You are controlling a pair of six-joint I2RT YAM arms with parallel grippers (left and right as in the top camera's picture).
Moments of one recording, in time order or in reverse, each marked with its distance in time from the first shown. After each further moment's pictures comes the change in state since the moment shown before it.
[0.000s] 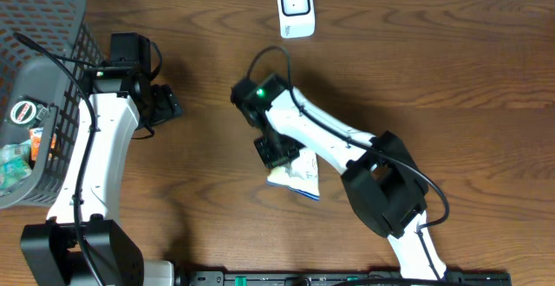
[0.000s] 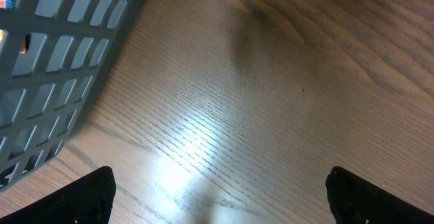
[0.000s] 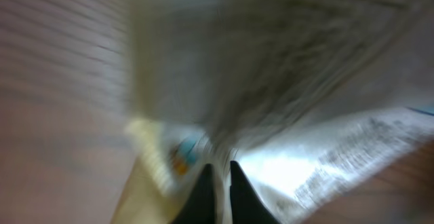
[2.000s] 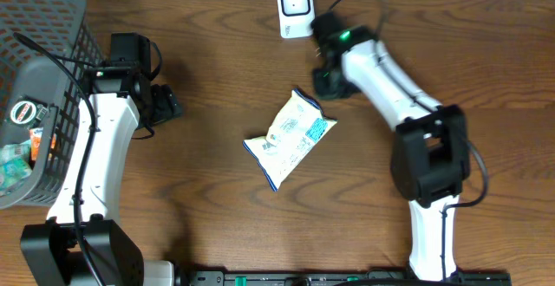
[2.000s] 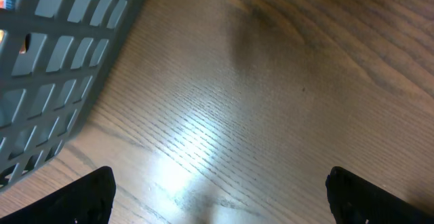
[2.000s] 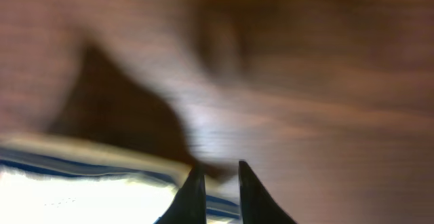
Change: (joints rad) left arm 0.000 0.000 0.000 0.000 0.000 0.000; right arm -0.428 0.006 0.160 0.179 0.068 -0.065
